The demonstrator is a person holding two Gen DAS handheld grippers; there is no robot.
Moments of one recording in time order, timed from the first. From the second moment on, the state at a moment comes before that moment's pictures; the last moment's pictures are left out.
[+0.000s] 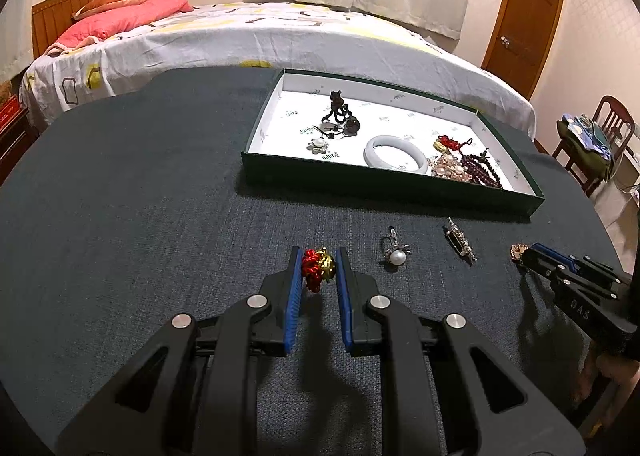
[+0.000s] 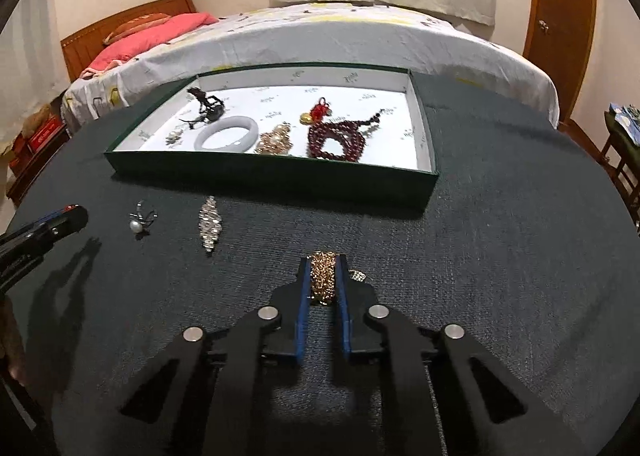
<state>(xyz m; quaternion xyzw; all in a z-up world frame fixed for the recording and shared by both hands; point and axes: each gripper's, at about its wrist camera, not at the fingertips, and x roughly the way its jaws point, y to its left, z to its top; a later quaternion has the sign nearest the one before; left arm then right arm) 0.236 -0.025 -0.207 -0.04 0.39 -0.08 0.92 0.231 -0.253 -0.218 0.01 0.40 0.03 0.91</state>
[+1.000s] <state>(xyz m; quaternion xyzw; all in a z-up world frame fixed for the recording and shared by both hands) 0.236 -0.042 -0.157 -0.04 0.34 -0.11 0.93 0.212 -0.255 -0.141 0.04 0.30 0.06 0.95</state>
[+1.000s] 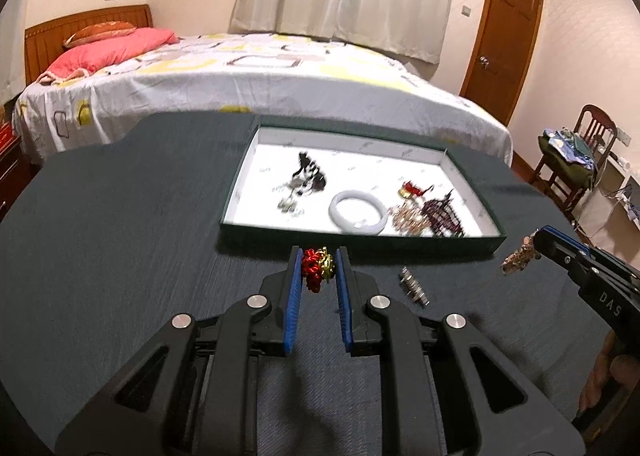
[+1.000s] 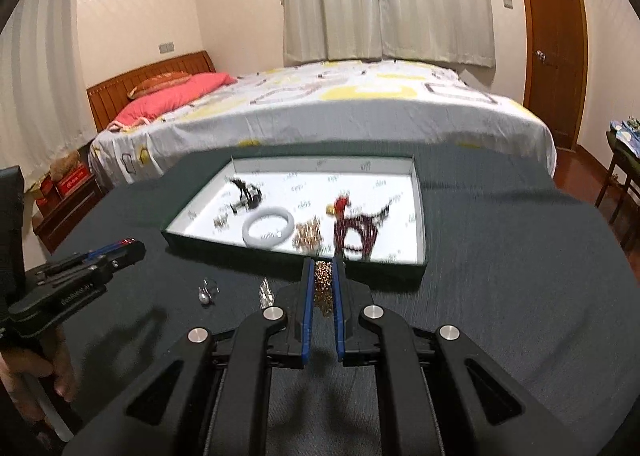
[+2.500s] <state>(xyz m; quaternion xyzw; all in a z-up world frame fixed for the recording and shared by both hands) 0.469 -0.152 -0.196 0.02 0.41 -0.14 0.90 0.409 -0.289 -0.188 0.05 0.34 0.00 0.94</state>
